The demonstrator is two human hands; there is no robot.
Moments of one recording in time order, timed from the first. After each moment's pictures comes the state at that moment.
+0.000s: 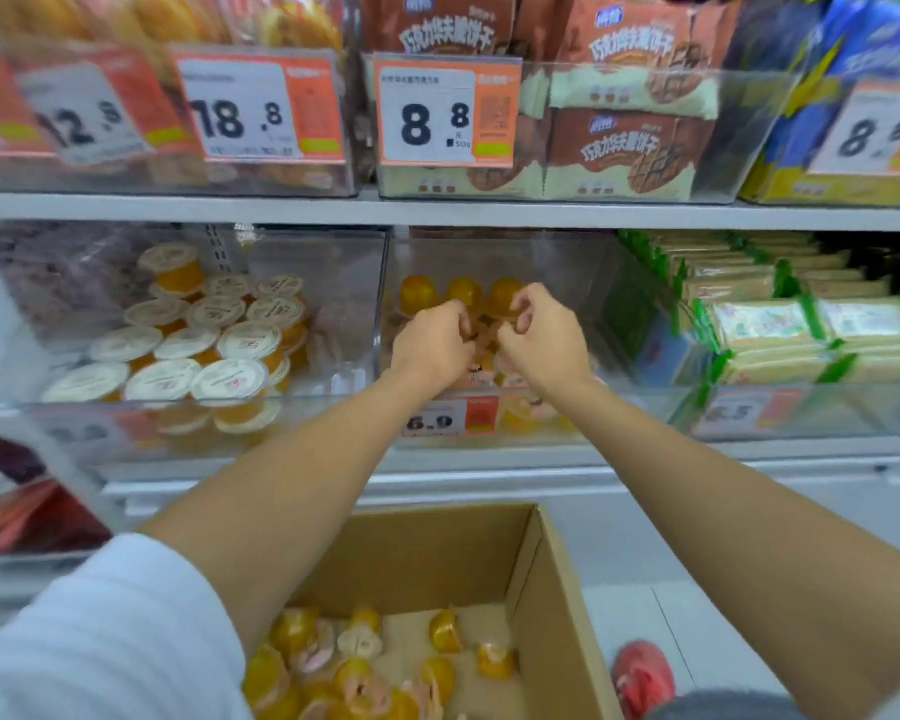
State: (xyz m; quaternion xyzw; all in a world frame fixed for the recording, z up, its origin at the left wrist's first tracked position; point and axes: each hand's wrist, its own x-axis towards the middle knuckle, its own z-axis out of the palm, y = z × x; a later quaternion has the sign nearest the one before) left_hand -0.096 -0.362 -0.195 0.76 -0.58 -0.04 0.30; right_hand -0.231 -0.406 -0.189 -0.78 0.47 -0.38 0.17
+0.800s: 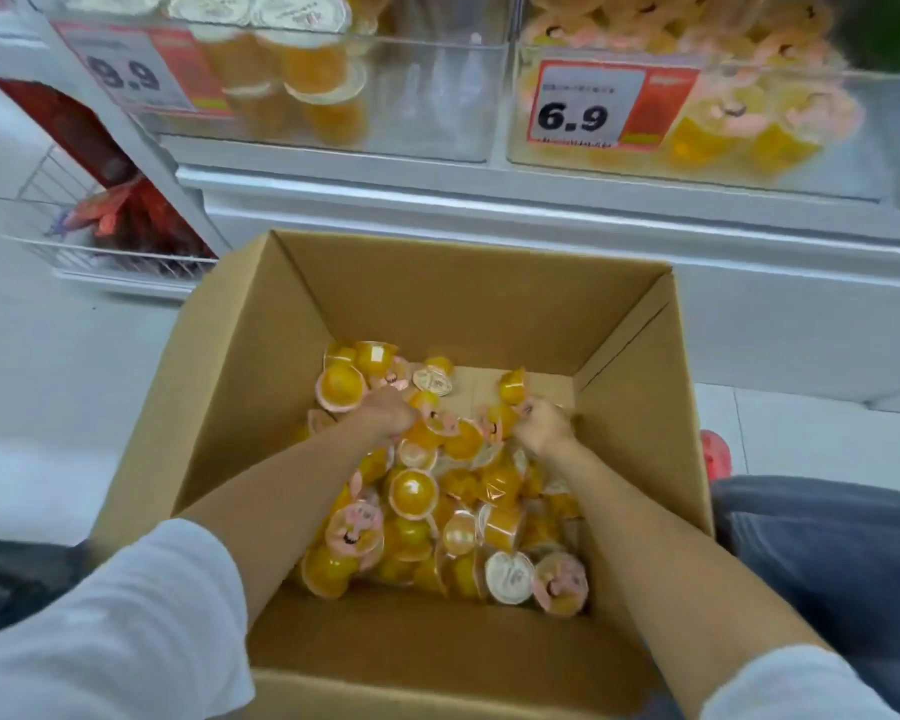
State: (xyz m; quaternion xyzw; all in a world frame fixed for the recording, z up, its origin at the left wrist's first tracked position) left_hand -0.068 -0.110 -0.492 0.86 -0.28 -0.42 0.03; right_hand -0.259 -0.219 -0.536 -0.70 0.57 0.08 0.43
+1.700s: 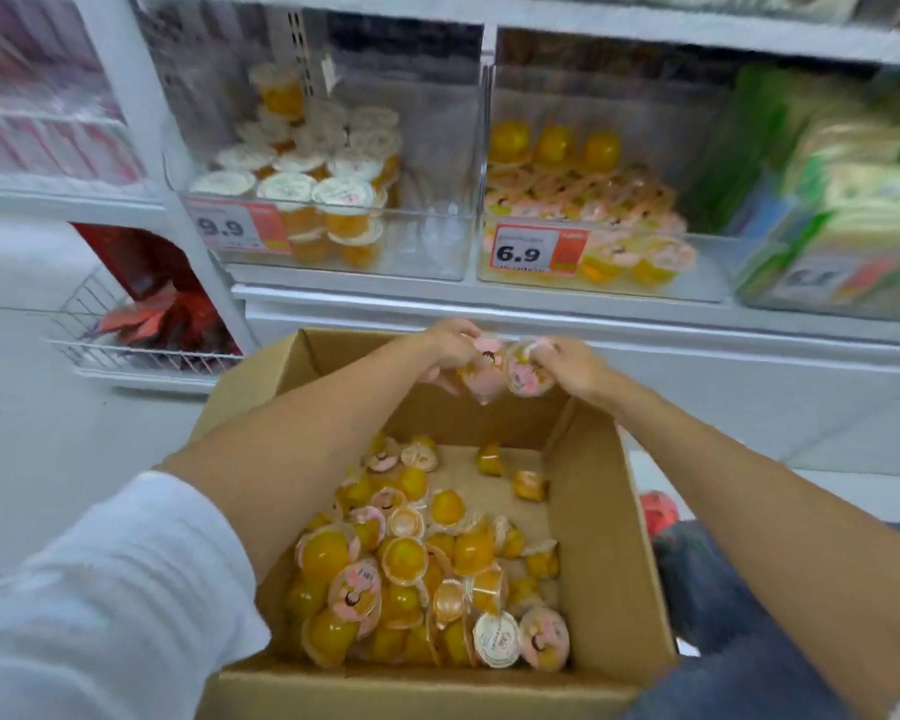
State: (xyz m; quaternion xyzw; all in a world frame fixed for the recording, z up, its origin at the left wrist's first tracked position) left_hand -0.096 -0.186 -0.295 0.75 -0.32 -0.50 0.29; right_hand -0.259 -0.268 -0.316 -0.80 0.45 -0.07 0.40
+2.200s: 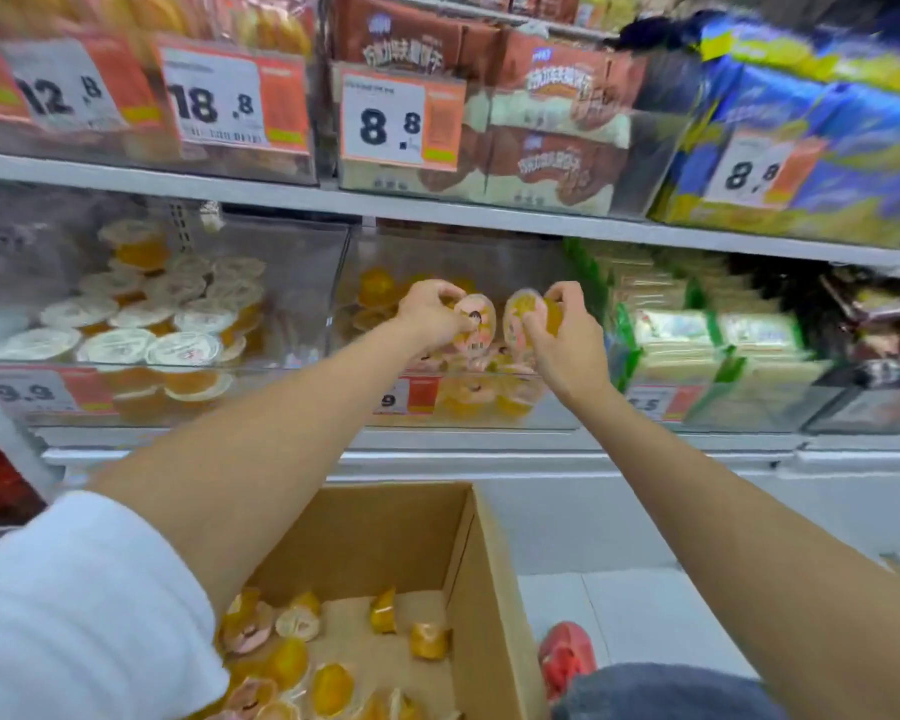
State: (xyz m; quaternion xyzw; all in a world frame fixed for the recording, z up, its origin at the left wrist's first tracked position) left_hand -0.147 -0.348 -0.160 0.70 -0.48 -0.26 0.45; right_hand -0.322 -0.370 -0.165 -0.76 0.48 -0.40 0.18
